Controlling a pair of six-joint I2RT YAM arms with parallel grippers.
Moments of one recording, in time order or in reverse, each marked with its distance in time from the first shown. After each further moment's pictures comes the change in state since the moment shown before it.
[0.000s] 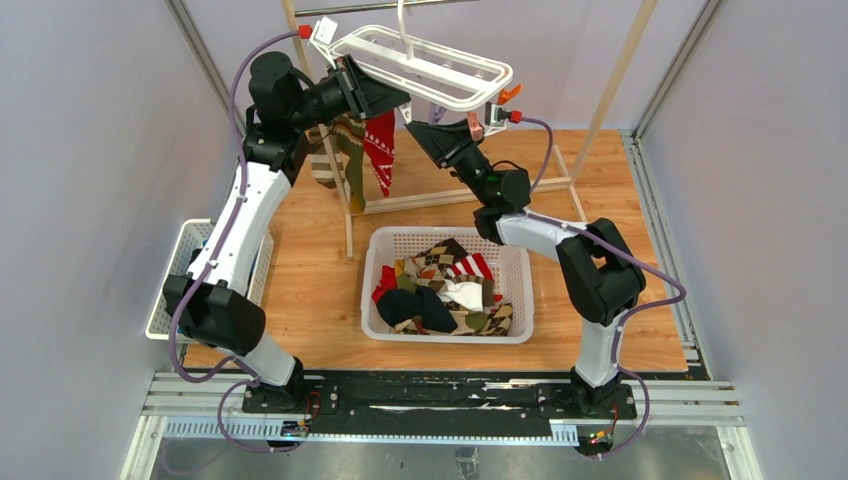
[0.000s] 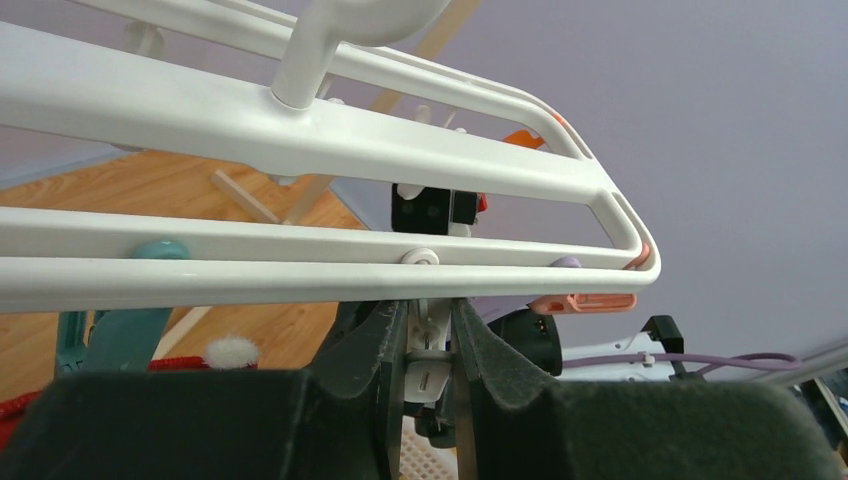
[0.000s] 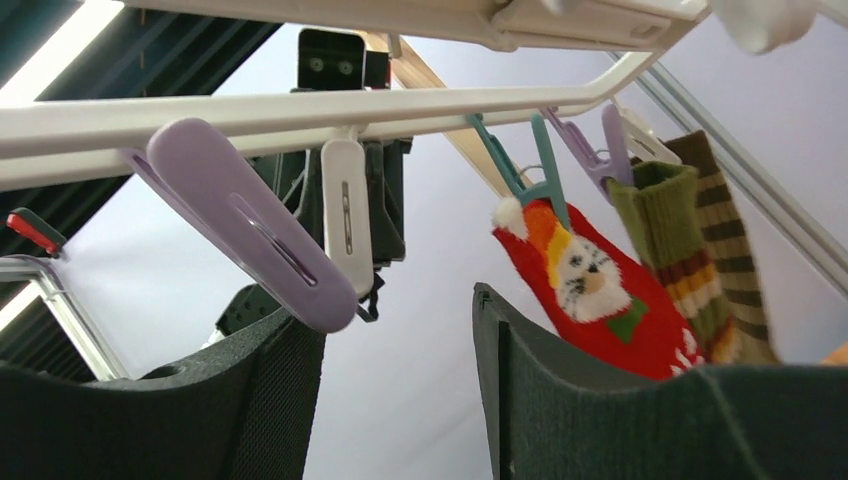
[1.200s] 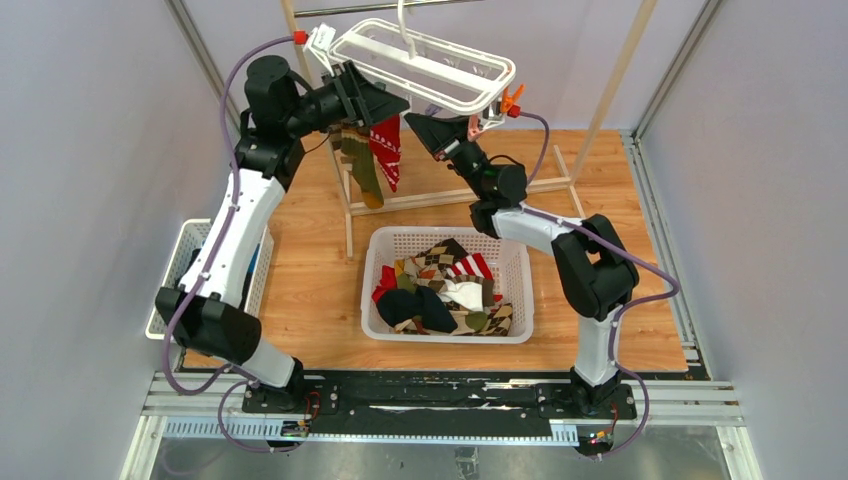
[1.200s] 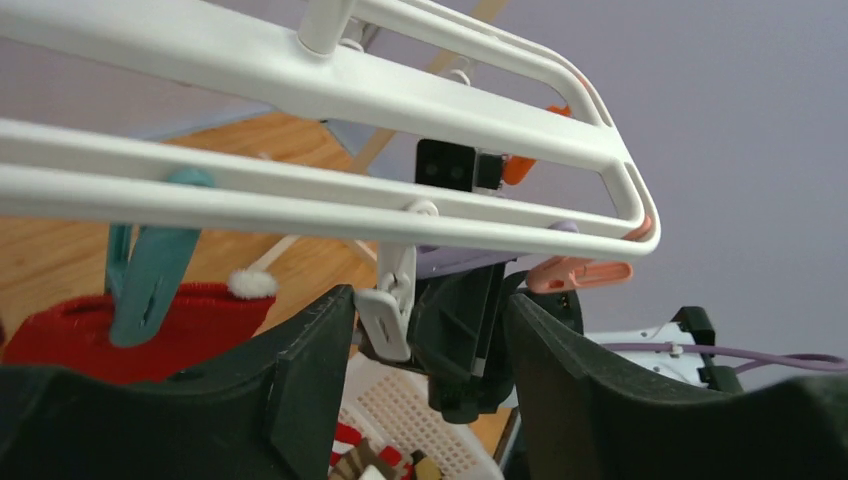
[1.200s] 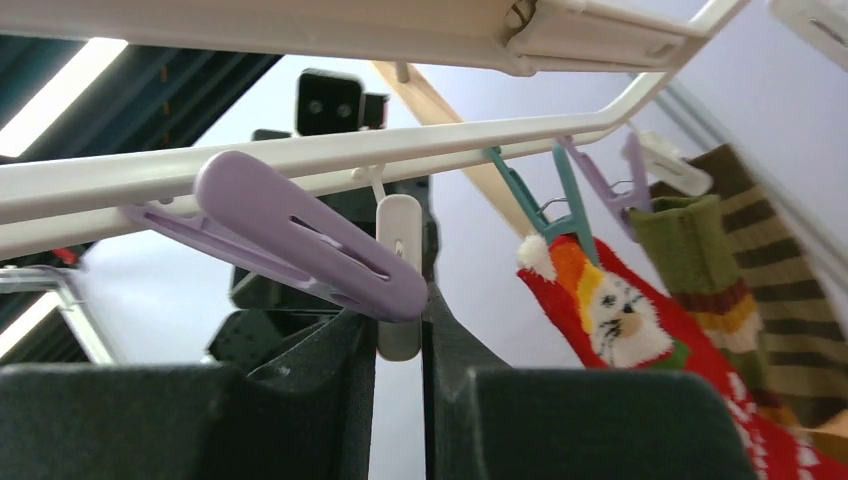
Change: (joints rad) left arm -0.001 -0.032 -0.006 -0.101 -0.040 0.080; right arm 0.000 0.051 0.097 0.006 -0.001 0.066
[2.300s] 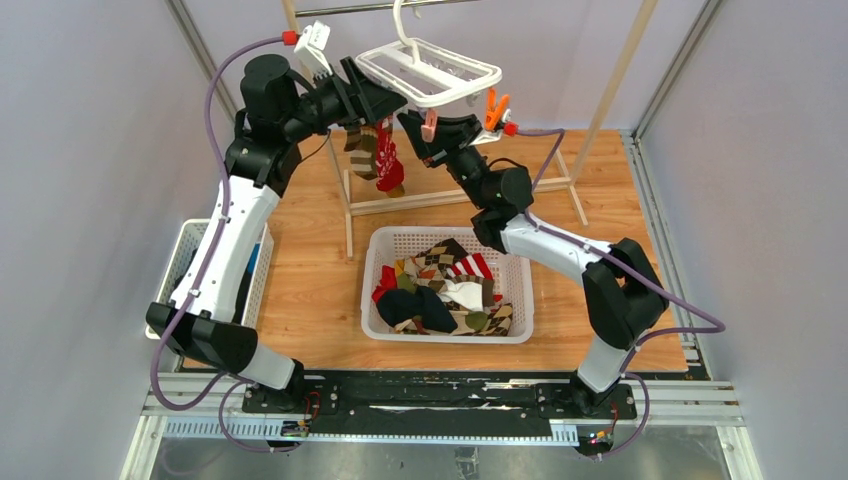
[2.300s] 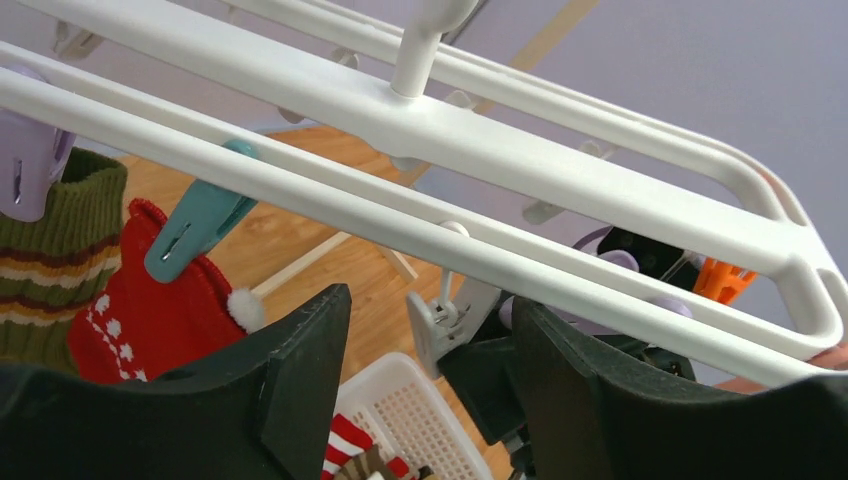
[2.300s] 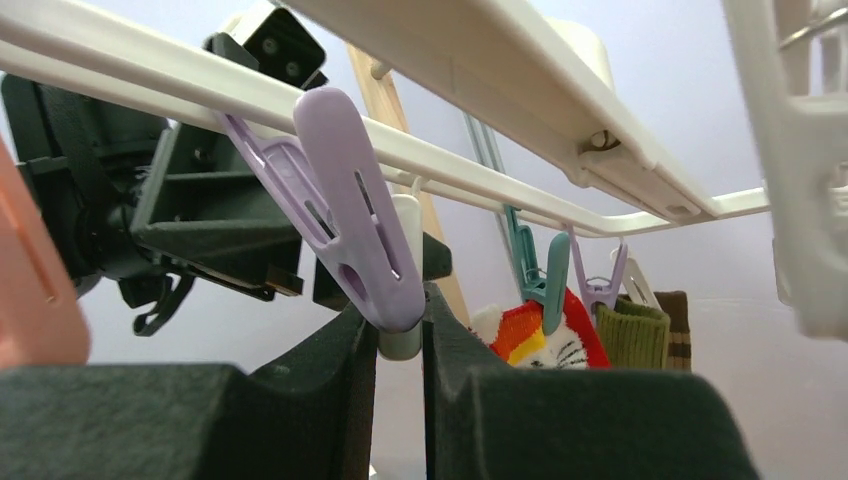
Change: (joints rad) left arm -0.048 -0.072 0.040 -0.204 -0.239 0.071; right arm 0.105 -0.217 -0.093 -0.204 0.132 -0.766
